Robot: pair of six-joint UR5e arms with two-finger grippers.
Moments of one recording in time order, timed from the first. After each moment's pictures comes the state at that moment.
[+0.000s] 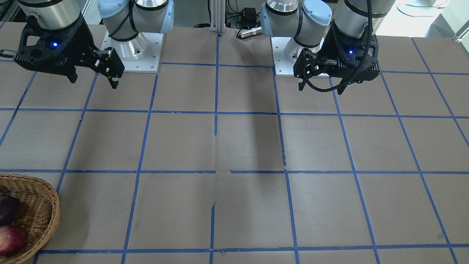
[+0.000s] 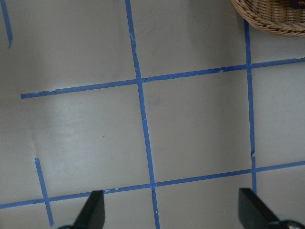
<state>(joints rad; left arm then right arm) -1.55 -1.53 -1.57 -1.58 1.55 0.10 1.54 -1.61 1.55 -1.50 -1.61 0.09</state>
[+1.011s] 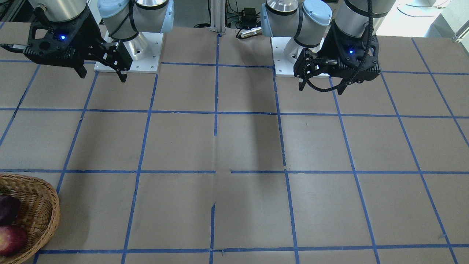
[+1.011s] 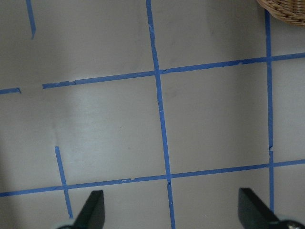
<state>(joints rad) -1.55 -1.53 -1.57 -1.58 1.55 0.10 1.55 -1.62 1.55 -1.48 -1.55 0.09</state>
